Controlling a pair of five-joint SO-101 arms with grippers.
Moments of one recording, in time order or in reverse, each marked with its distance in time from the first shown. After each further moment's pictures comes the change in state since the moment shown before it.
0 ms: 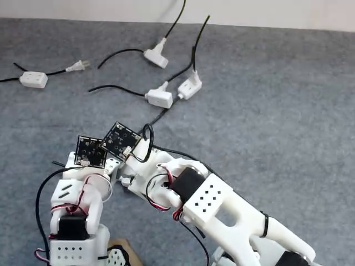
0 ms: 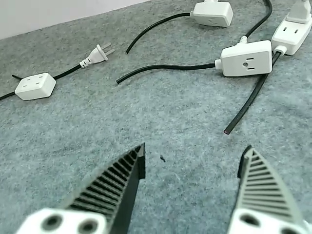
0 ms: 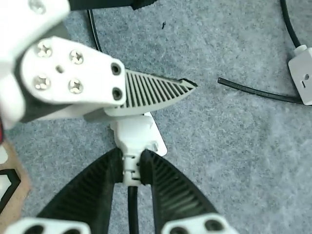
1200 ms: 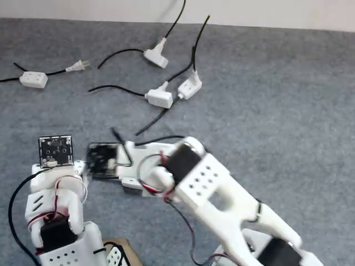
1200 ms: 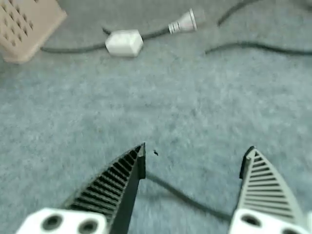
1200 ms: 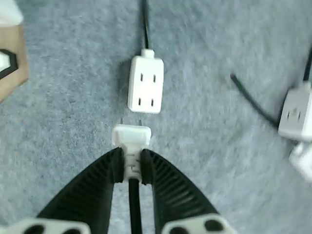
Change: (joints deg) left arm -20.3 0.6 -10.7 13.3 -3.0; right arm 0.0 11.9 -25.9 30.2 33.5
